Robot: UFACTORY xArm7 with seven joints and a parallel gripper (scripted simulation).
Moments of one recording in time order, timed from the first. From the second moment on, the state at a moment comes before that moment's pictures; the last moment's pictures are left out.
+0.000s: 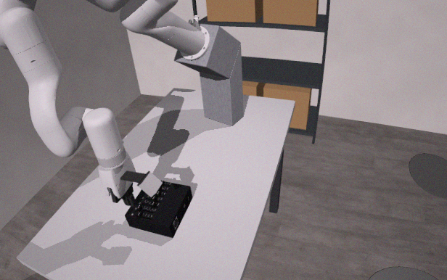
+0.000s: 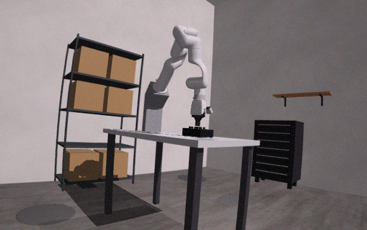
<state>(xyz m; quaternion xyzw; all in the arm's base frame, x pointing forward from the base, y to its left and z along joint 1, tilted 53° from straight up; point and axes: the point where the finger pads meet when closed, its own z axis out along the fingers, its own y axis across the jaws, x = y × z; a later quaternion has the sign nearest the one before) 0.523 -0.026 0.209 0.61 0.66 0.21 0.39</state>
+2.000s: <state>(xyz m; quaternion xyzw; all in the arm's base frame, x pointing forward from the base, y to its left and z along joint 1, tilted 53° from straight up) 0.532 -0.028 0.201 0.61 0.66 0.21 0.39</state>
